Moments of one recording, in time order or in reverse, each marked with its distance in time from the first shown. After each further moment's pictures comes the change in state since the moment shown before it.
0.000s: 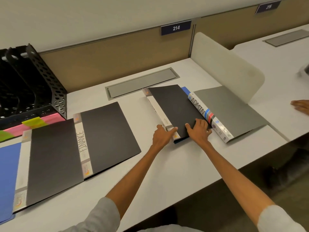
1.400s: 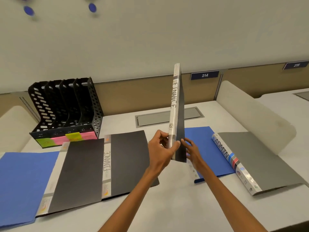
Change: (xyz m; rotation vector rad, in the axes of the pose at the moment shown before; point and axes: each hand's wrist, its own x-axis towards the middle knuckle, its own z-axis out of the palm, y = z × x) left_hand -0.081 0.059 -0.122 -0.350 0.568 0.773; right_hand -0.016 -0.127 0.000 0.945 -0.418 -0.118
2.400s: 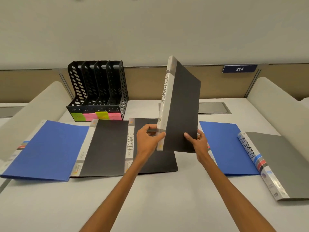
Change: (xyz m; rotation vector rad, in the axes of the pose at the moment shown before) left_hand -0.004 -0.028 -0.121 0.080 0.138 -0.379; right_hand -0.005 0.008 0.073 -0.170 0.069 -0.079
